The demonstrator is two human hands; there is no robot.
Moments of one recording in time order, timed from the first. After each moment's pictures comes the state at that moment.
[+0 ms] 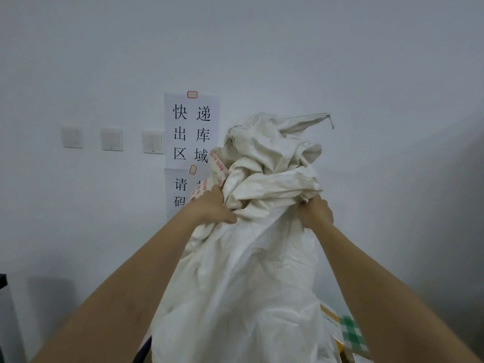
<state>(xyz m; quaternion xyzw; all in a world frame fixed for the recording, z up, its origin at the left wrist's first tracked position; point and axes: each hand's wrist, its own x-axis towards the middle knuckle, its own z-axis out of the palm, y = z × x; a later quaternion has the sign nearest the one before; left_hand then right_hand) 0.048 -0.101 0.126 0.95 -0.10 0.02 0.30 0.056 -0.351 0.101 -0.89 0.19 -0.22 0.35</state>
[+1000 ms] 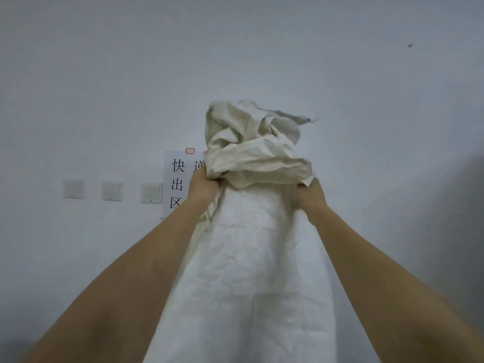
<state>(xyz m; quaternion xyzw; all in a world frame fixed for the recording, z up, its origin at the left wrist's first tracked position) 0.040 -0.118 0.247 0.71 -0.15 0.32 0.61 0.011 -0.339 0.240 -0.74 -0.01 -0.36 0.56</state>
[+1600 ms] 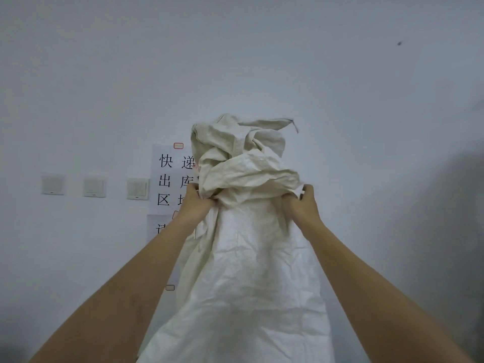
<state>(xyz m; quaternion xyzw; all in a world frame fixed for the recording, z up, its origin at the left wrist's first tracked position) 0.054 -0.121 0.207 0.73 -0.13 0.20 0.64 0.007 -0.350 0.209 -0.74 -0.02 -0.33 0.58</state>
